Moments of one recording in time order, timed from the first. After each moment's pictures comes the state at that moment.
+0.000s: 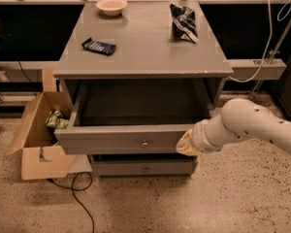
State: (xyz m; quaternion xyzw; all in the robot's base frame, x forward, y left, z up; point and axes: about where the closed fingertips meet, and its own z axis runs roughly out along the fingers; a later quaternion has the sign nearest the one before) arm 0.530 -0.128 0.625 -0.66 0.69 0.10 0.27
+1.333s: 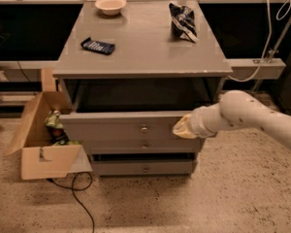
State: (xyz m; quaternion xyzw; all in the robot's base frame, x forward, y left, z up) arm 0.607 -0.131 0.622 -0.61 0.71 0.10 0.33
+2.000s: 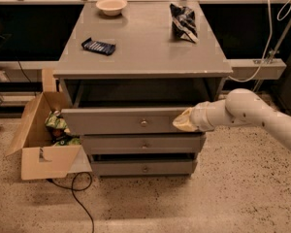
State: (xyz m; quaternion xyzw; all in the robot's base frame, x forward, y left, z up) arm 0.649 -0.133 0.624 -0.57 0.71 0.14 0.39
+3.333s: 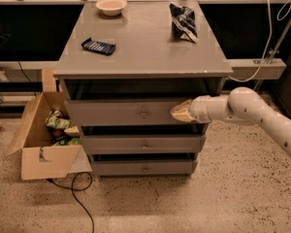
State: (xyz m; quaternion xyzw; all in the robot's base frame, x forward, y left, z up) arm 0.694 -0.128 0.635 -0.50 0.71 0.20 0.45
